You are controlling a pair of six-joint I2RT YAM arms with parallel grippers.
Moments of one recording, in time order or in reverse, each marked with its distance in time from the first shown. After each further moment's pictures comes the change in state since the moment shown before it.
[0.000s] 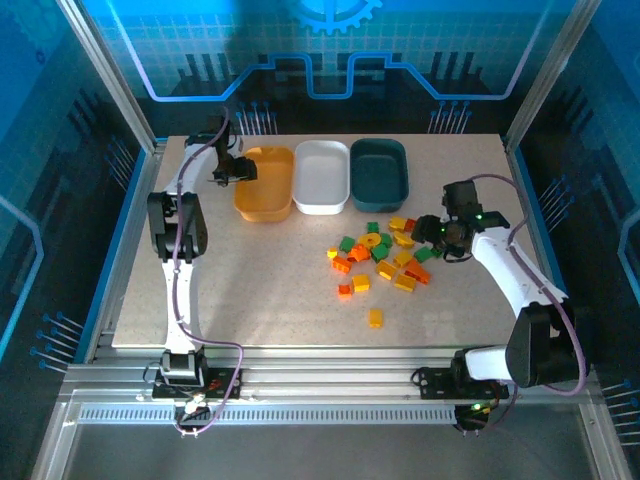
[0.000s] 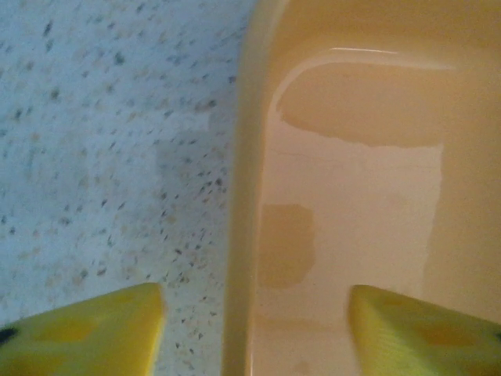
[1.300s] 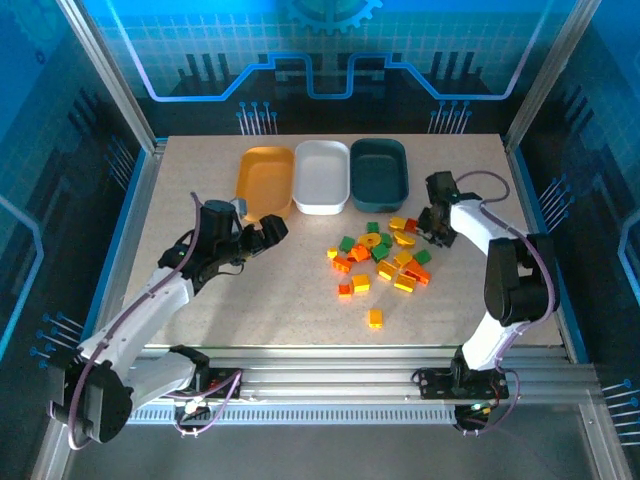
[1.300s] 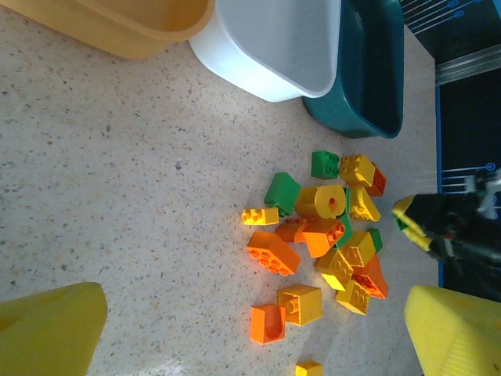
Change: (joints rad) left arm -0.362 -1.332 -1.389 0.520 0.101 -0.684; right arm 0.053 0.366 0.185 0.073 0.131 0.172
